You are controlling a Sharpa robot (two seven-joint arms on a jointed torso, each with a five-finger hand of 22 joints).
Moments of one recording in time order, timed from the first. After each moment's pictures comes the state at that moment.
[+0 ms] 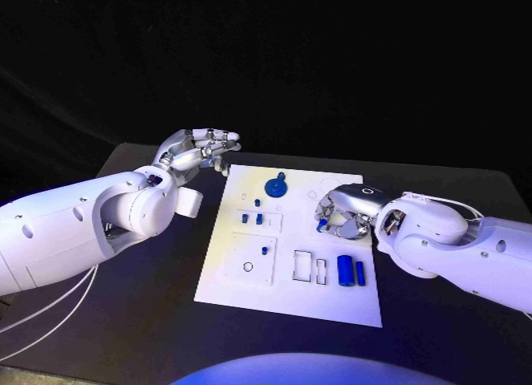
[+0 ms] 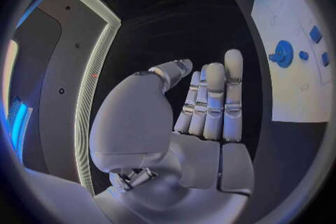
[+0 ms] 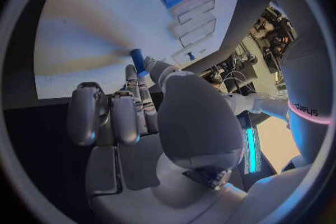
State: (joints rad) left arm 1.13 -0.90 0.05 1.55 -0.10 -0.29 0.37; left_hand 1.34 -0.22 0.59 0.03 0.24 0.88 0.20 0.32 0.23 1.08 0.12 0.25 0.11 1.18 0.03 1.16 0.42 0.18 1.12 0.12 0.89 0.55; right arm 1.17 -0.88 -0.12 1.66 -1.63 -0.24 -0.19; right_hand 1.37 -0.15 0.48 0.10 0.08 0.98 0.15 0.21 0.33 1.09 0.09 0.23 0.09 1.47 0.01 1.37 1.18 0.08 1.45 0.11 1.27 1.31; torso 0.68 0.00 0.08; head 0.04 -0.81
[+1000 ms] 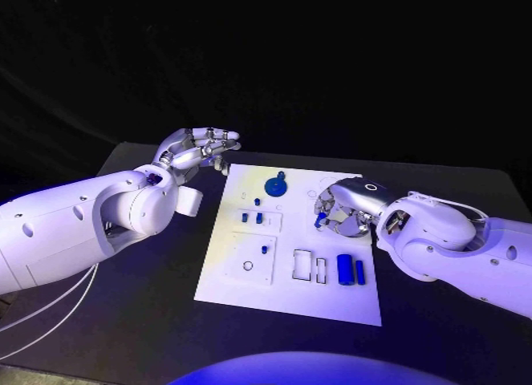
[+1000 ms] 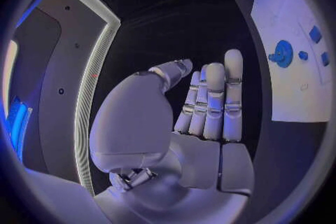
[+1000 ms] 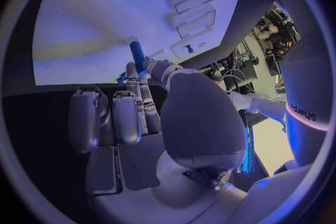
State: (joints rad) left arm 1.13 -0.90 0.05 1.55 -0.10 -0.29 0.37; left_hand 1.34 -0.22 0.59 0.03 0.24 0.88 0.20 0.32 0.23 1.08 0.12 0.25 0.11 1.18 0.03 1.16 0.42 0.18 1.12 0.12 0.89 0.55; right arm 1.17 -0.90 -0.11 1.73 -1.68 -0.32 -0.23; right_hand 1.36 -0.16 0.61 0.07 0.05 1.04 0.14 0.24 0.35 1.16 0.07 0.21 0.08 1.47 0.00 1.38 1.18 0.07 1.46 0.10 1.32 1.31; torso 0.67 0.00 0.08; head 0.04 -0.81
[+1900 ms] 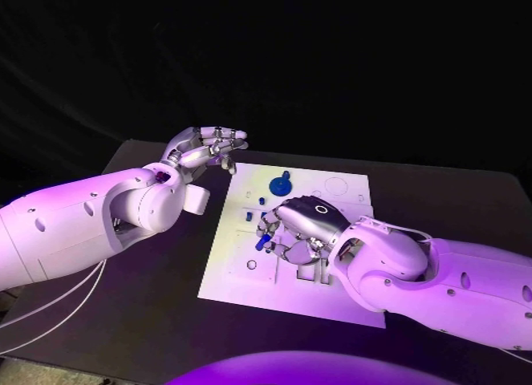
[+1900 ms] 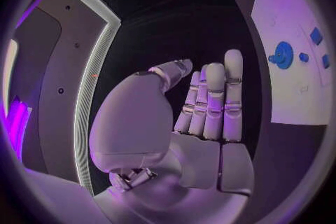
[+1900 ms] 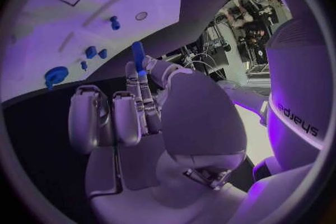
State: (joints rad) left arm 1.13 -0.89 0.05 1.54 -0.10 -0.29 0.37; left_hand 1.34 -0.22 0.59 0.03 0.24 0.88 0.20 0.32 0.23 1.08 0.12 0.25 0.11 1.18 0.03 1.16 0.42 0.18 1.12 0.12 0.89 0.55; right arm 1.10 -0.72 -0.11 1.82 -1.68 -0.43 -0.19; right_hand 1.36 -0.17 0.62 0.06 0.06 1.04 0.14 0.25 0.36 1.17 0.07 0.20 0.08 1.47 0.00 1.38 1.18 0.07 1.46 0.10 1.32 1.31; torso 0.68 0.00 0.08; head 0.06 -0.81
